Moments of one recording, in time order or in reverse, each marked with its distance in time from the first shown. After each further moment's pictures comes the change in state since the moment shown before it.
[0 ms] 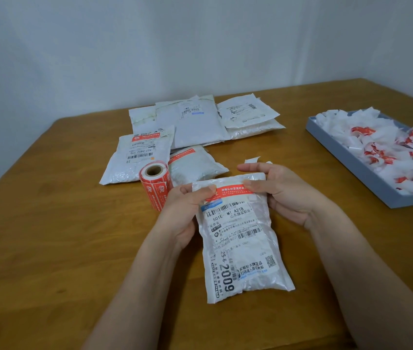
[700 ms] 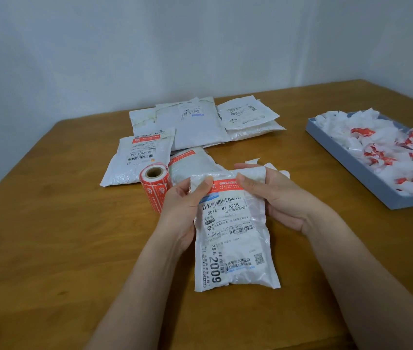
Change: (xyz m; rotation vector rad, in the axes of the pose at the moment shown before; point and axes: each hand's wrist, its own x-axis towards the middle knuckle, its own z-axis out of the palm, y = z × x) left_hand -0.007 -0.001 0.001 -0.066 -0.030 0.131; right_hand -0.004 0.003 0.012 0.033 -0.011 -0.015
